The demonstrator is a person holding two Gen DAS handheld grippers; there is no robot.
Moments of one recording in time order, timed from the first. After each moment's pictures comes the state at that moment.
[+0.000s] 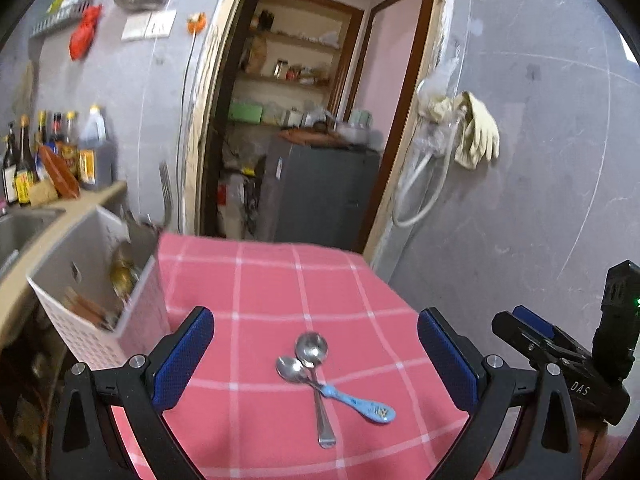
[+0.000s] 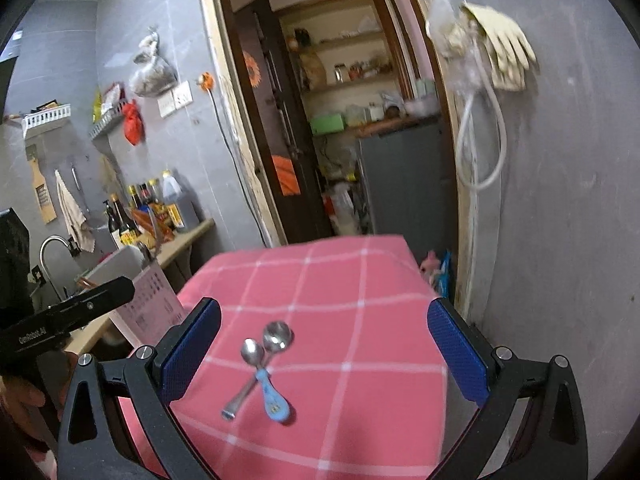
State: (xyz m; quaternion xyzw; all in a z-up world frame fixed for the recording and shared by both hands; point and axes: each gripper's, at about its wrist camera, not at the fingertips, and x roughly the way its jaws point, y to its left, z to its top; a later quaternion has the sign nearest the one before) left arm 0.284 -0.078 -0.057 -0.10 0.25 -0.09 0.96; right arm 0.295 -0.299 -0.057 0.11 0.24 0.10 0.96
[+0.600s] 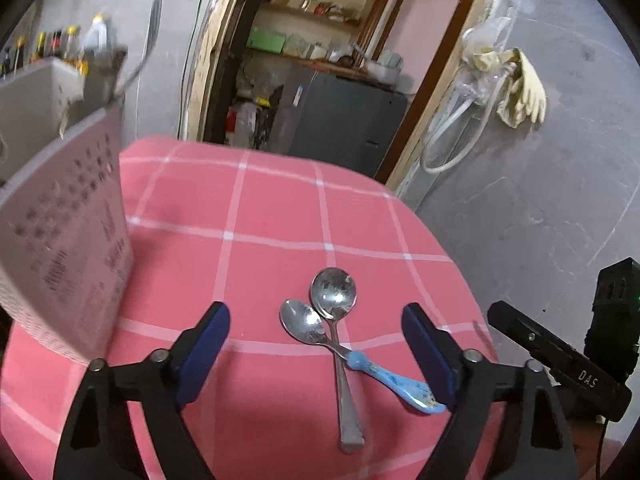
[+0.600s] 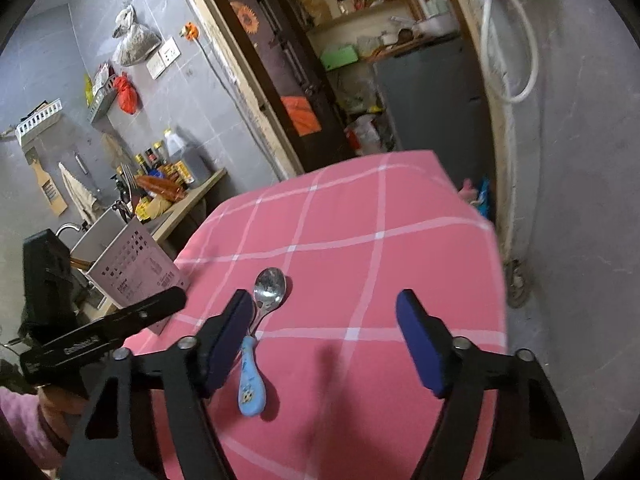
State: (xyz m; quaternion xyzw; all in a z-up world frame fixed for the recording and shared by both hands) left arm 0.346 -0.078 -0.147 -0.15 0.36 -0.08 0.92; right arm 0.366 -0.290 -0.155 0.16 0.34 0.18 0.91
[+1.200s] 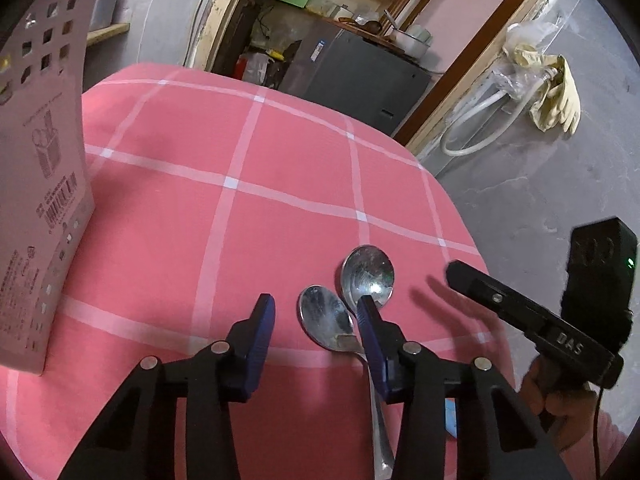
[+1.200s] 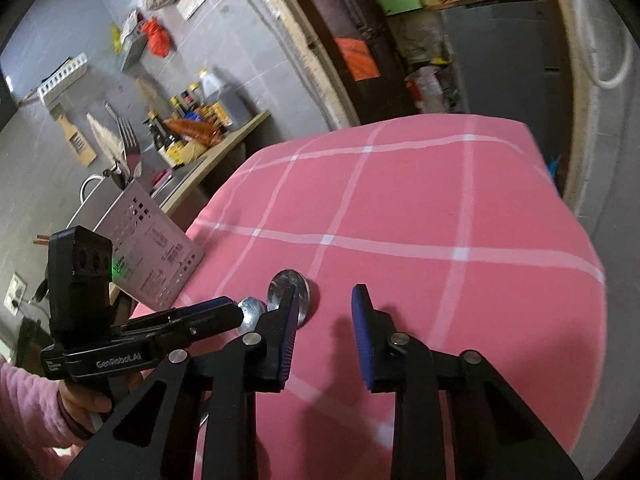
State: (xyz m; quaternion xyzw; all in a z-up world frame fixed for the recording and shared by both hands) left arm 0.390 -0.069 -0.198 -0.21 0.42 -0.10 0.88; right arm 0.451 -0.229 -0.187 0.11 0.41 0.30 0.85
